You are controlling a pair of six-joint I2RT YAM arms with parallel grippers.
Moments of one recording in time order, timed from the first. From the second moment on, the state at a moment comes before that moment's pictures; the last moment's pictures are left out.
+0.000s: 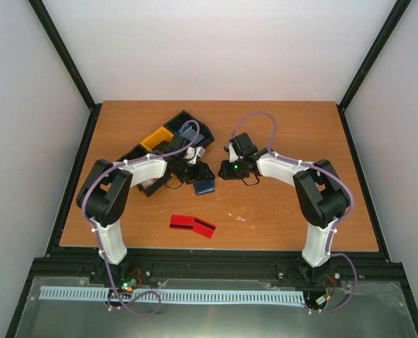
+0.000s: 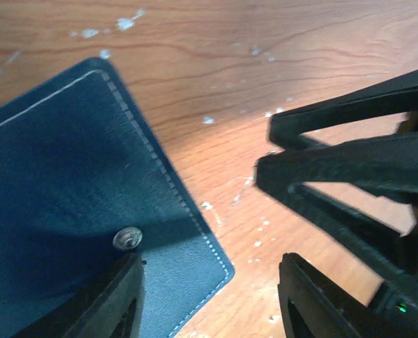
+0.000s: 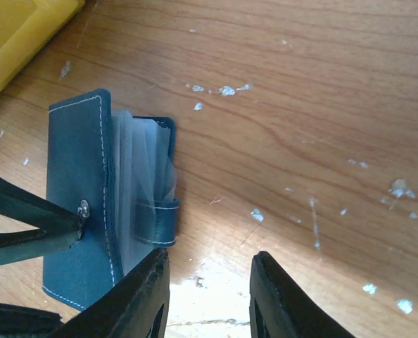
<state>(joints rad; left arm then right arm) -0.47 1.84 1.10 -0.25 0.62 -0.51 0.55 1.87 1.20 -0.36 -0.27 0.40</state>
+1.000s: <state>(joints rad) -0.50 1.85 1.15 -0.49 0.26 -0.53 0.56 1.92 1.13 -0.24 -0.38 -0.19</state>
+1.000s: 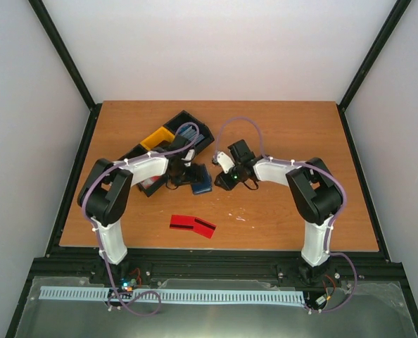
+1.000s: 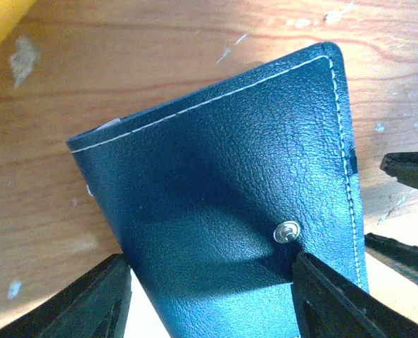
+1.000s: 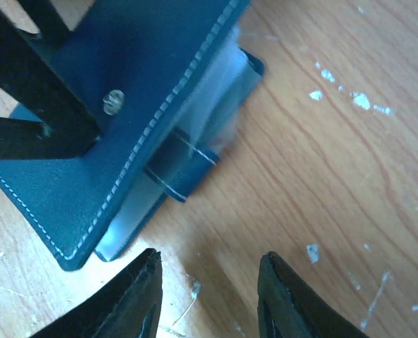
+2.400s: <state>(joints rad) -0.45 1.93 1.22 -0.49 0.40 -0.29 0.52 1.85 0.82 0.31 -0.62 -0.12</state>
